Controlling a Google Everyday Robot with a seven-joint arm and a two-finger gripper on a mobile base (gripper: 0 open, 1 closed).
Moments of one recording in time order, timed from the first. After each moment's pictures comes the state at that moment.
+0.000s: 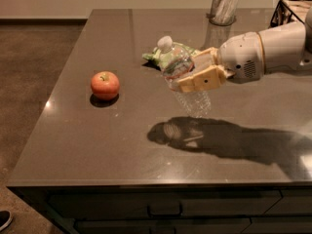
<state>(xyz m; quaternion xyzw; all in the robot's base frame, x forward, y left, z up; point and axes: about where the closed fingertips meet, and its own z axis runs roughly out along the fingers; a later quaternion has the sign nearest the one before) 0.507 -0.077 0.957 -0.51 0.66 0.36 0.42</state>
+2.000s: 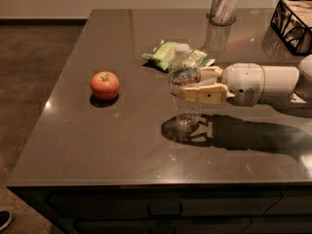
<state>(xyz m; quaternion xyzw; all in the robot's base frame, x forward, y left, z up) 0.511 -0.089 0.929 -0.43 0.60 0.45 0.50</state>
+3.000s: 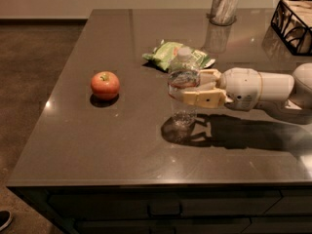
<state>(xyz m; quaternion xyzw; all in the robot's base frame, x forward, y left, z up) 0.508 -0.085 0.926 -0.44 0.56 0.46 0.53</state>
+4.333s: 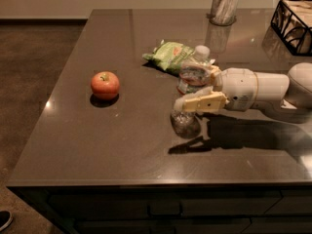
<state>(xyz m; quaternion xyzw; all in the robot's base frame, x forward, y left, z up) 0.505 -0.076 0.927 -0.45 0.55 0.47 0.53</state>
